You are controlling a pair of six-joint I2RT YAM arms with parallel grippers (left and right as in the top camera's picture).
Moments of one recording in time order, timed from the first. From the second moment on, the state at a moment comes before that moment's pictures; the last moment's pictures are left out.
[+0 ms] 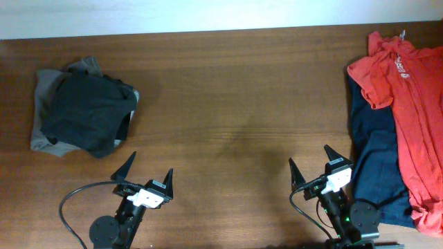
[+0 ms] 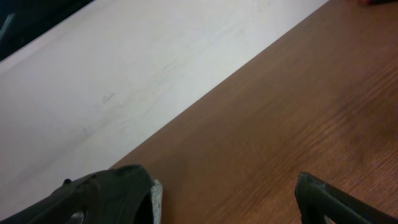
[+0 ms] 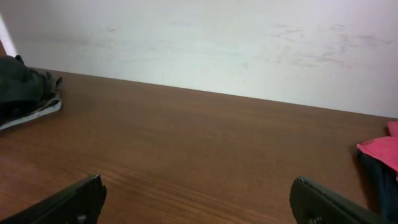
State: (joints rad) left arm 0.01 0.01 0.01 -0.05 0.36 0.56; right arm 0.05 0.01 0.01 -0.05 -0.26 -0.03
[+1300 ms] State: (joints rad) left arm 0.01 0.01 0.01 -0.05 0.38 0.56; right arm 0.05 0.01 0.01 -0.03 -0.28 -0.03
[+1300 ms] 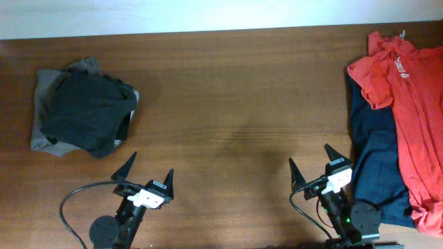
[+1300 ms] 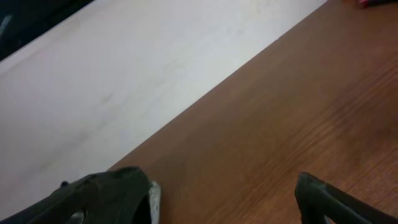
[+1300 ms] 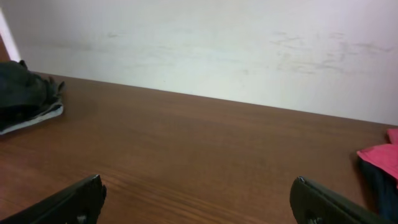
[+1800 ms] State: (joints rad) left arm 0.01 0.06 0.13 -0.04 0.48 0.21; right arm 0.05 0.19 0.20 -0.06 -0.38 0.14
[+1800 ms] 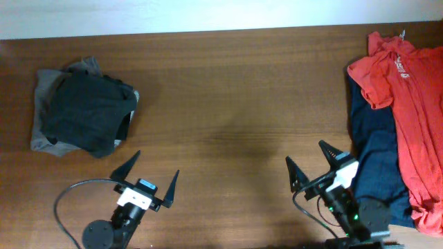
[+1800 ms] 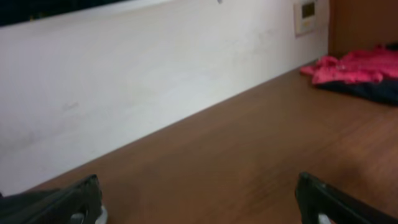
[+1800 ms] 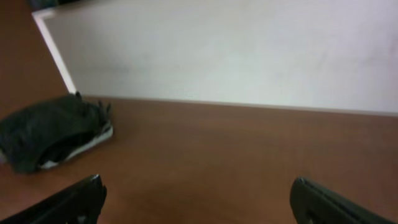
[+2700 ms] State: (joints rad) left arm 0.01 1.33 1.47 -0.79 0.44 0.15; right arm -0.32 1.96 2.01 -1.09 -0.29 0.18
